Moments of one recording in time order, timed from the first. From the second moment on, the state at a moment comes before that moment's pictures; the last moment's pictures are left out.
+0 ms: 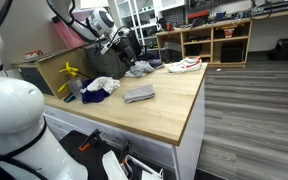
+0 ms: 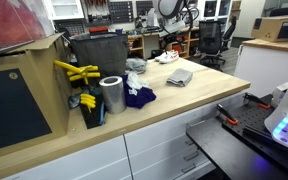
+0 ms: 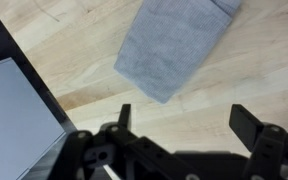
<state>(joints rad) 0.19 0.28 0.05 -1.96 -0.40 2.15 0.91</state>
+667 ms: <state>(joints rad) 0.18 0.20 0.05 -1.94 -0.23 2.08 0.60</state>
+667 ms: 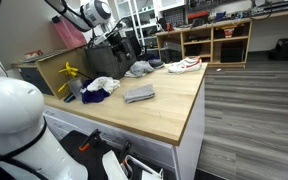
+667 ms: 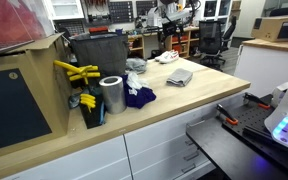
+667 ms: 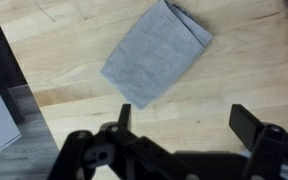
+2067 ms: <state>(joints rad) 0.08 0.07 0.05 -1.88 0.09 1.78 0.09</state>
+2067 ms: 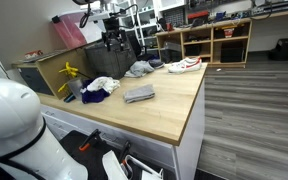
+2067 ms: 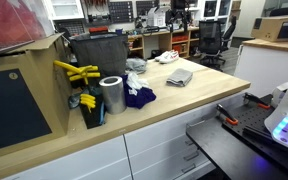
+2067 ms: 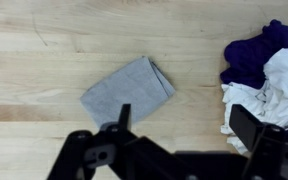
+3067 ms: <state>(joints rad) 0.09 0.04 0.05 -1.79 0.01 1.62 0.12</state>
